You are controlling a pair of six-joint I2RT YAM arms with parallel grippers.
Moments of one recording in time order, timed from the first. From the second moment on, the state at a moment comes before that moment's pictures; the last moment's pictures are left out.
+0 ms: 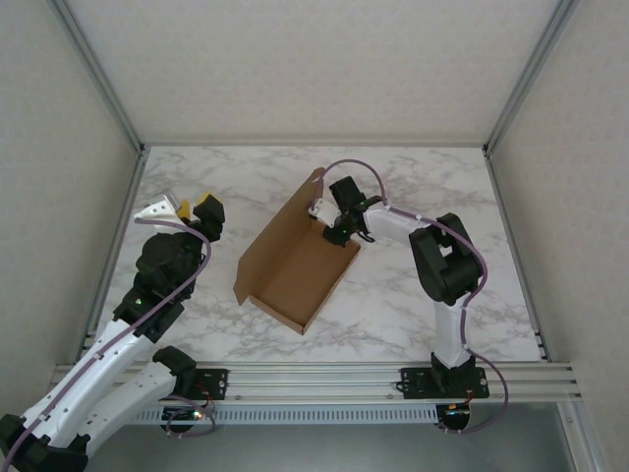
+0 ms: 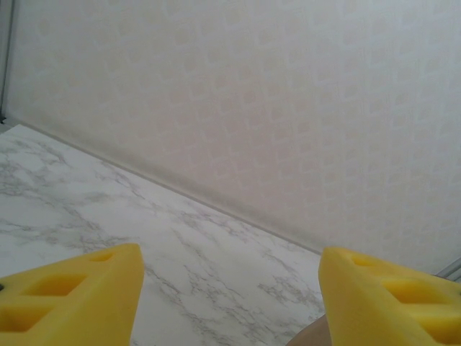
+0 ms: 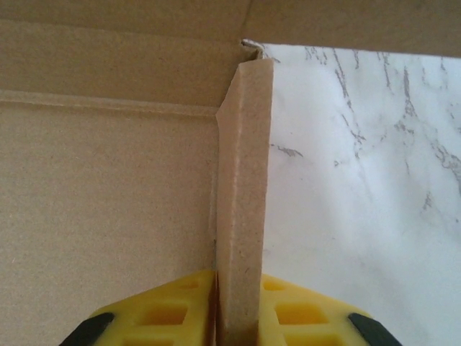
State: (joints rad) left arm -0.48 0.70 0.68 0.01 -0.51 -0.51; right arm 0.57 2.02 1.38 -0.44 -0.12 -0.53
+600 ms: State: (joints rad) left arm -0.48 0.70 0.68 0.01 -0.51 -0.53; right arm 0.63 1.99 1.33 -0.38 0.20 -0.46
